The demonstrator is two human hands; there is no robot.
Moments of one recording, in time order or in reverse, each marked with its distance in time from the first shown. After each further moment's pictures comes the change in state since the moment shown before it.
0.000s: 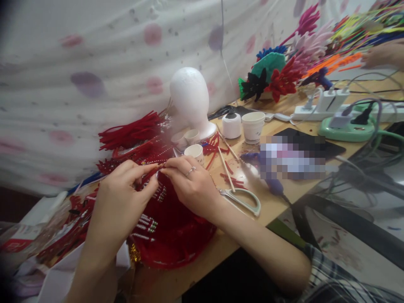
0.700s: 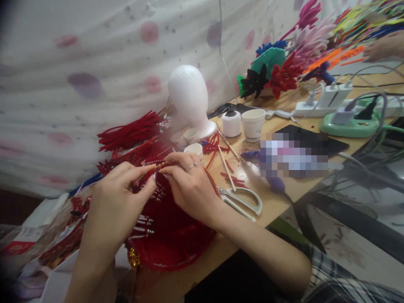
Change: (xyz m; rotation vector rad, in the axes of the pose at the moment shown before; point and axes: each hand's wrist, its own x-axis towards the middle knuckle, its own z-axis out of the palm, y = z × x) left_hand 0.001 0.003 -0.003 -0.016 -0.005 -0.040; right_hand 0.001 -0.007 0.003 0.052 0.036 0.167
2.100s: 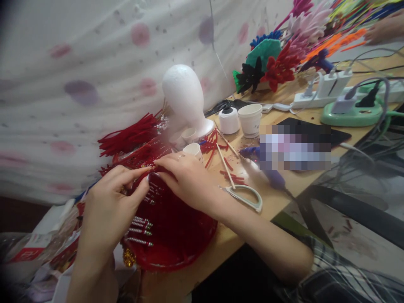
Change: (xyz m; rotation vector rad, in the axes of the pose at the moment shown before) left_hand 0.001 -0.008 -0.003 -0.012 -0.004 0.044; right_hand 0.021 0.006 -0.012 0.108 -0.256 0.118
